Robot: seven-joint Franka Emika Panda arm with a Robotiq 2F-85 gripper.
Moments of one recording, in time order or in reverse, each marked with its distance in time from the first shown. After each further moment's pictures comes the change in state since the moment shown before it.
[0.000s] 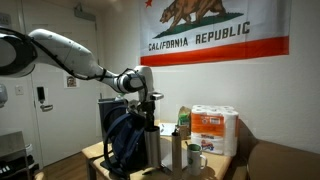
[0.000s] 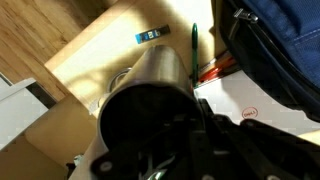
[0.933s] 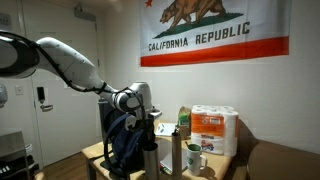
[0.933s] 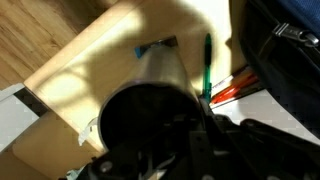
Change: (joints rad) arm -0.017 0.016 0.000 -0.202 0.019 0.238 -0.022
